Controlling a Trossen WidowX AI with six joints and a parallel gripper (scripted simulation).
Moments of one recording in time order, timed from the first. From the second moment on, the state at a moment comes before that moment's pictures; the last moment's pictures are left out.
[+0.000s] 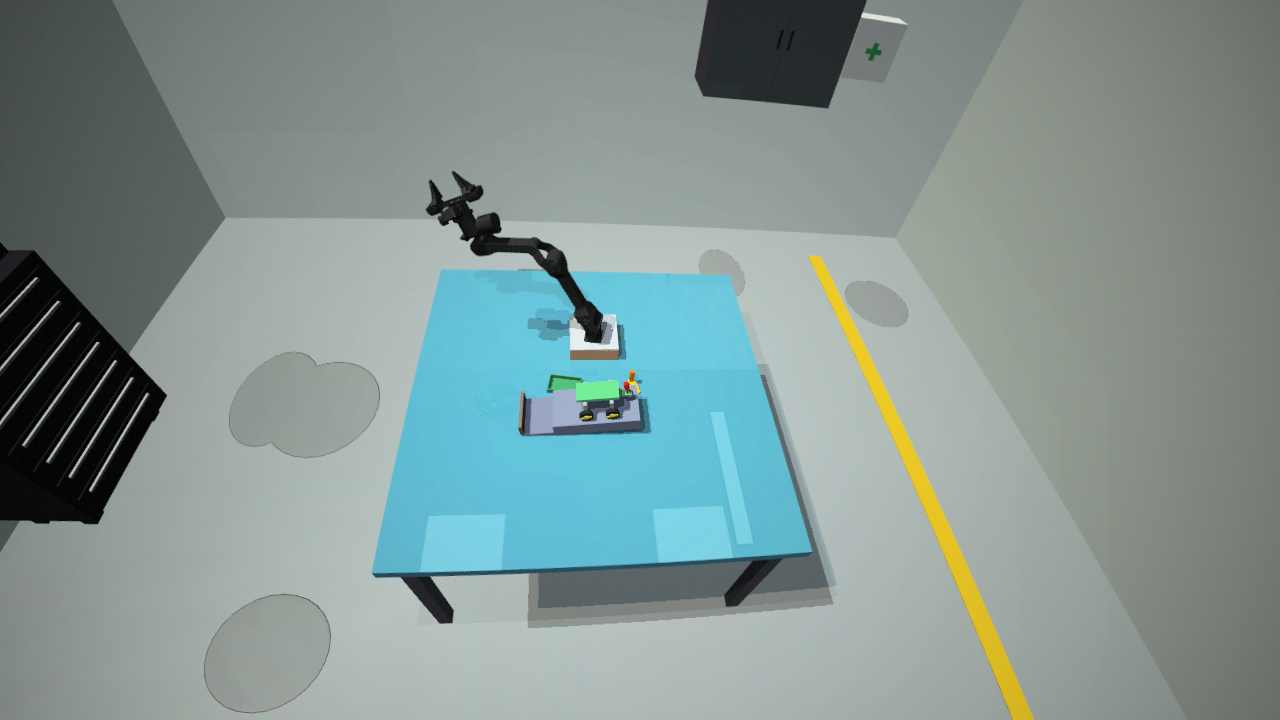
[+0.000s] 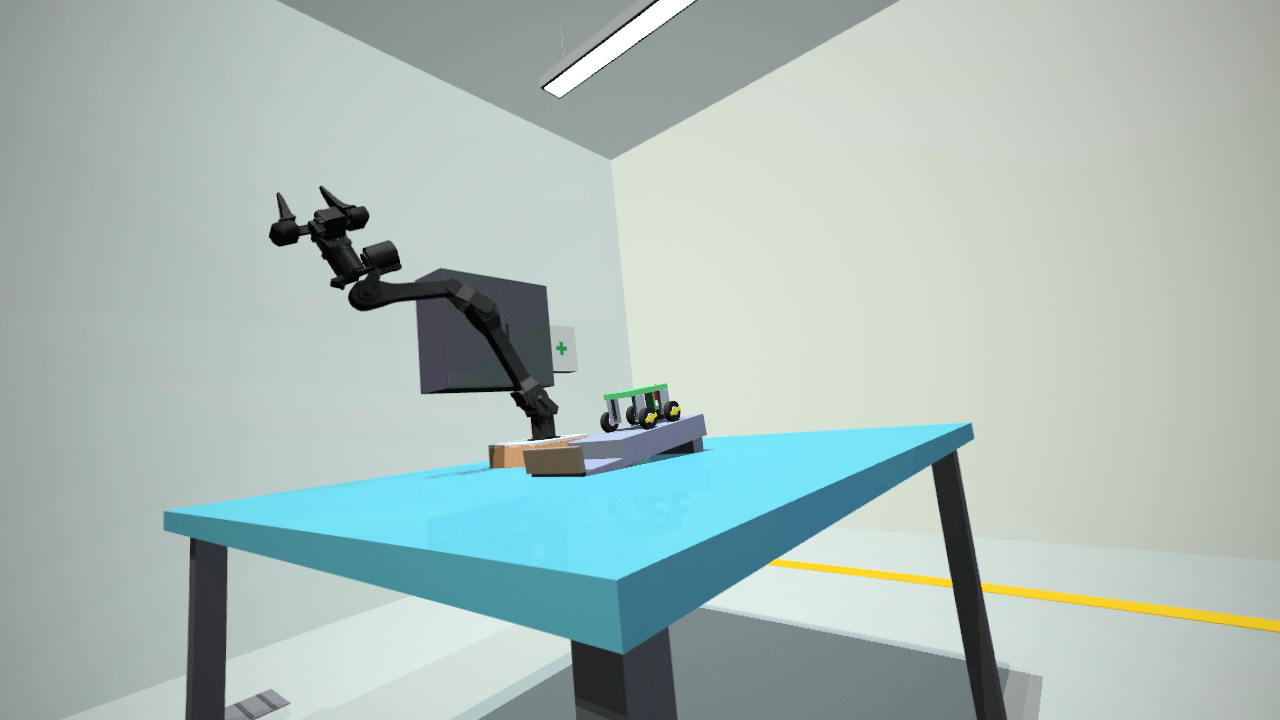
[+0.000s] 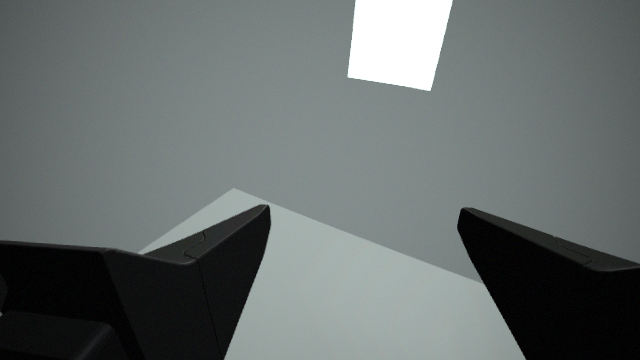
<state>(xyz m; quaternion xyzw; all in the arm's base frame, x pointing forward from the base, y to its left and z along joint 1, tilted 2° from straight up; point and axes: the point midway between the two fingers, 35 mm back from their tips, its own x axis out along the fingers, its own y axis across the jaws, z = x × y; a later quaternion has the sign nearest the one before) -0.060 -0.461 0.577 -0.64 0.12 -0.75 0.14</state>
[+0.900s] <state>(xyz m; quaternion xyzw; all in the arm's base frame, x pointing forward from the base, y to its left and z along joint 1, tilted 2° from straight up) 0.203 -0.486 0.507 -0.43 -0.05 -0.62 0.66</state>
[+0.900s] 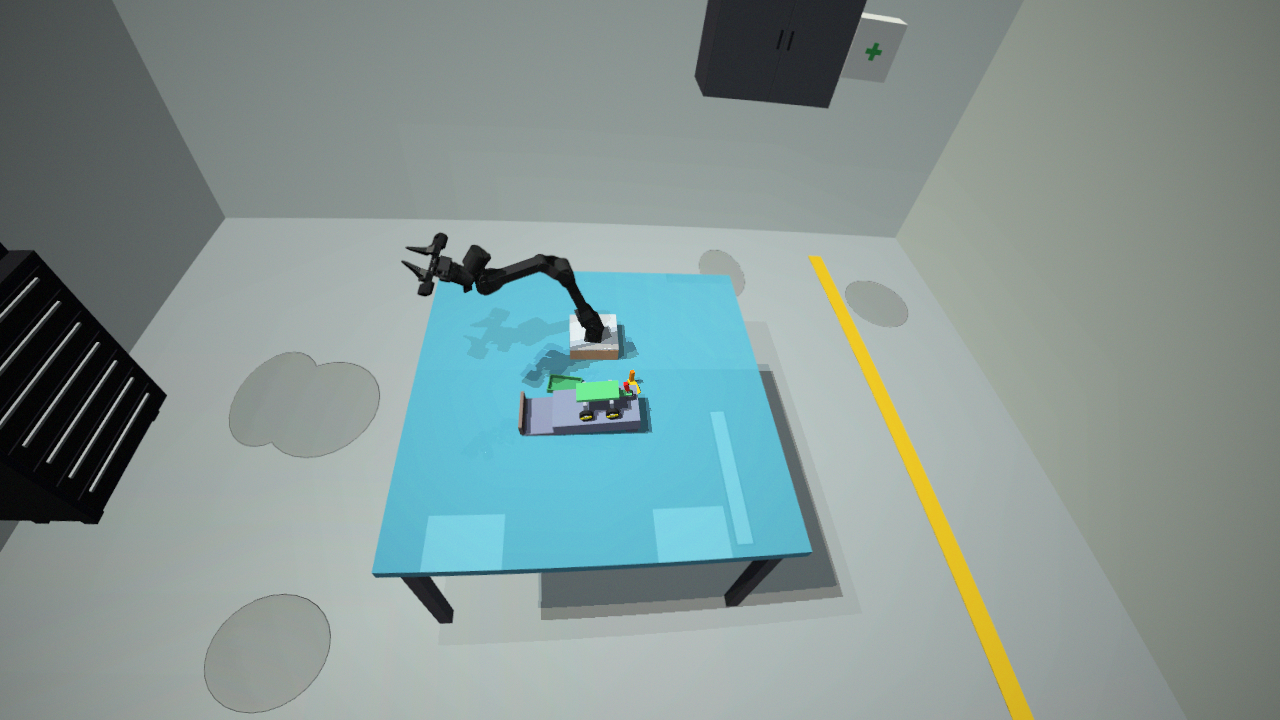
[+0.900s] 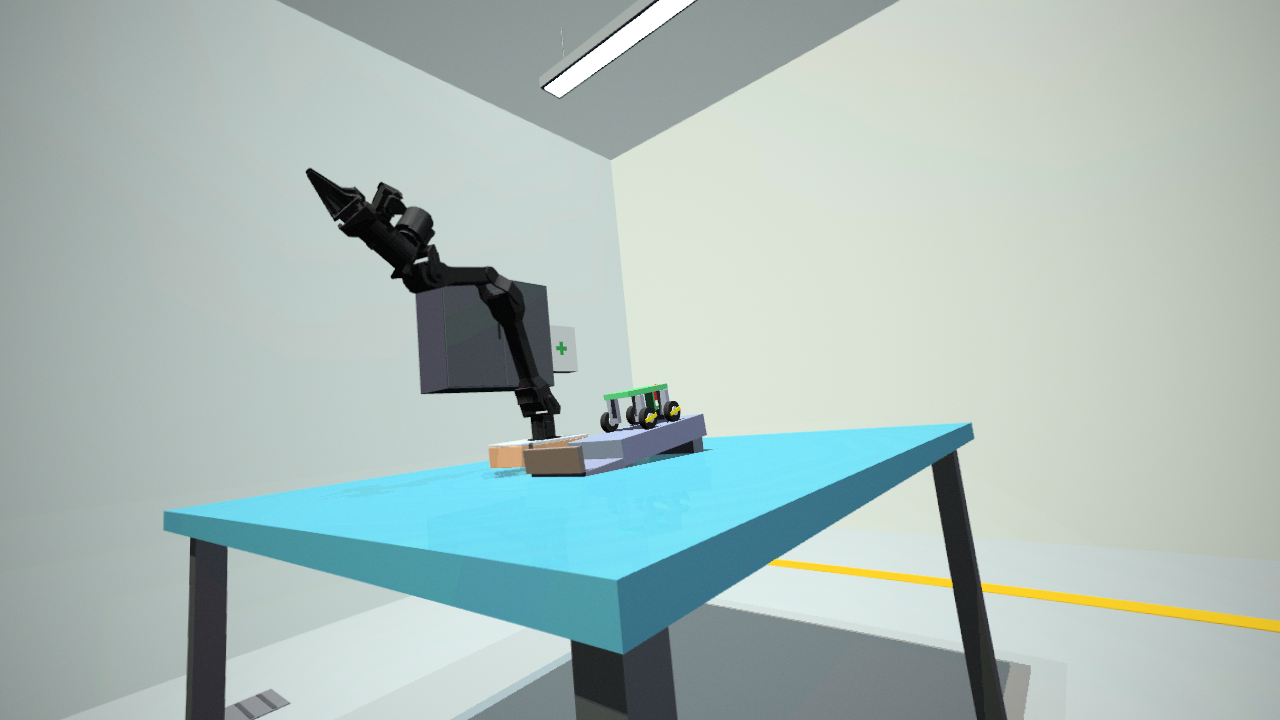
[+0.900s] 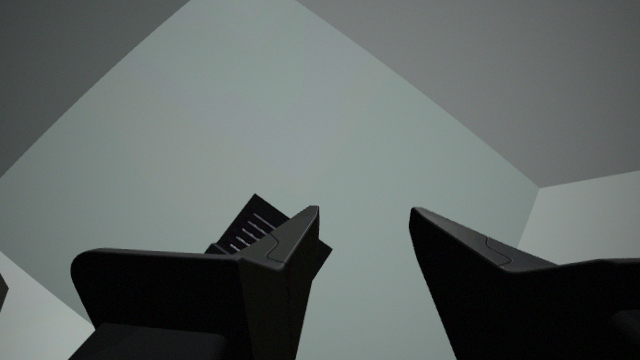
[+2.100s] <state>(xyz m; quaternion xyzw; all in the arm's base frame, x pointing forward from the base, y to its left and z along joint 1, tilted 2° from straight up) 0.478 -0.154 0.332 0.21 0.05 -0.20 0.96</state>
